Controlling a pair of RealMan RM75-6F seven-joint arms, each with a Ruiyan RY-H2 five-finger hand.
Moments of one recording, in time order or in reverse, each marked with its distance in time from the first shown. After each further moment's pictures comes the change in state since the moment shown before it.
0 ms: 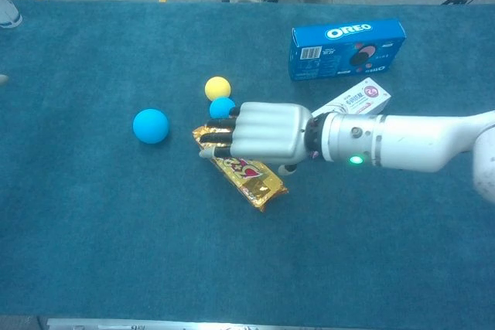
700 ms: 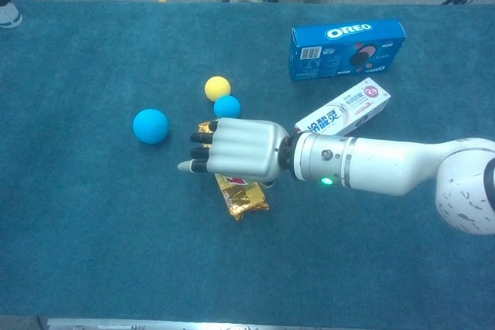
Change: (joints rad) left arm 0.028 0.034 -0.005 0.010 0.037 -0.045 -0.096; right arm 0.014 -0.110 -0.012 0.007 0.149 0.030 -0.171
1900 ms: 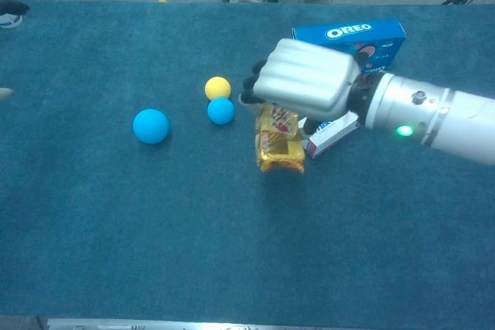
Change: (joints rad) left arm -0.008 0.005 -0.016 -0.008 0.043 -0.064 -0.055; right arm -0.098 0.289 -0.029 -0.174 -0.068 0.280 0.197
